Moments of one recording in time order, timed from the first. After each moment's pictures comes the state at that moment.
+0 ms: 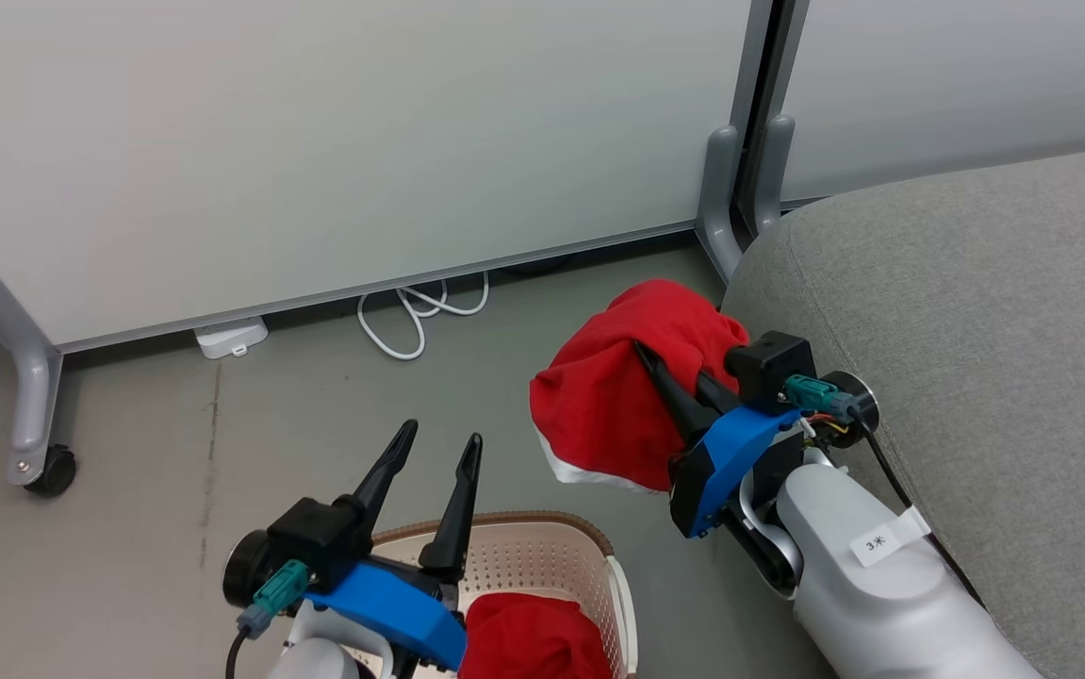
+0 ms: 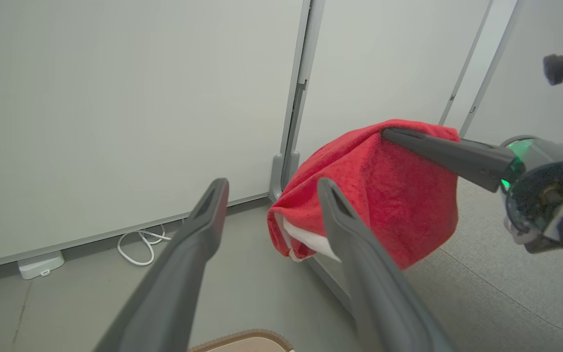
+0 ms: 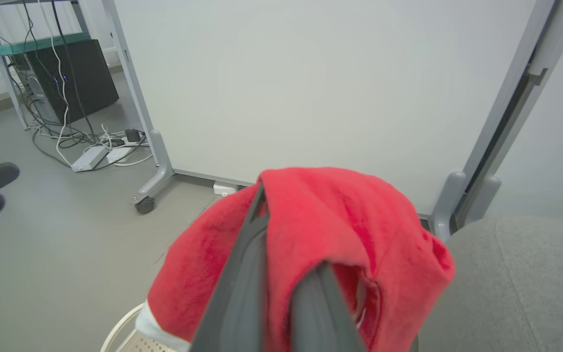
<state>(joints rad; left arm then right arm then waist) -0.23 0.16 -0.50 0.35 -0.46 -0.09 -0.26 -0.67 -0.05 0.54 0.86 0.36 0.13 -0.25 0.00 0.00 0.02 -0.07</state>
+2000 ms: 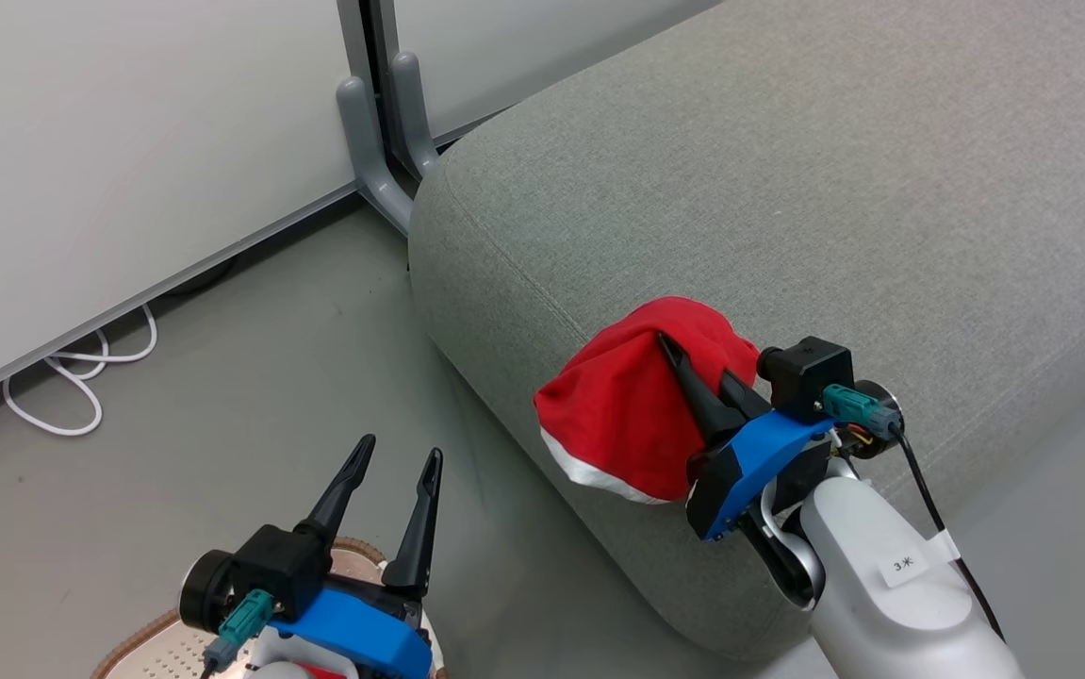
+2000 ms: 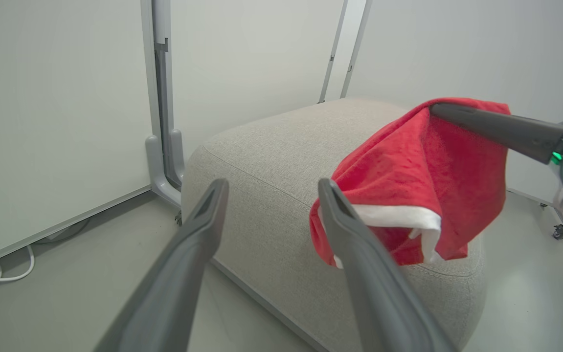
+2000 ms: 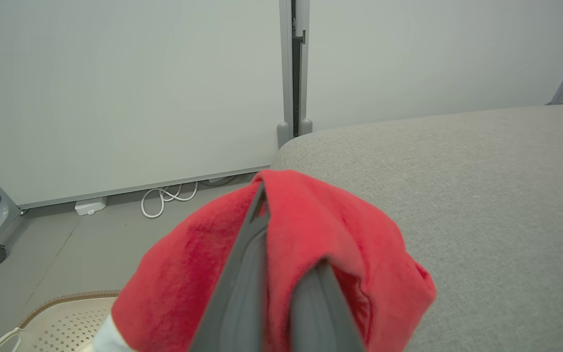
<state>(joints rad) -0.12 0.16 -0.36 0.29 -0.33 -0.13 -0.26 -0.56 -0.05 0.40 0.67 0.29 0.13 -0.20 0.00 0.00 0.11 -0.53</state>
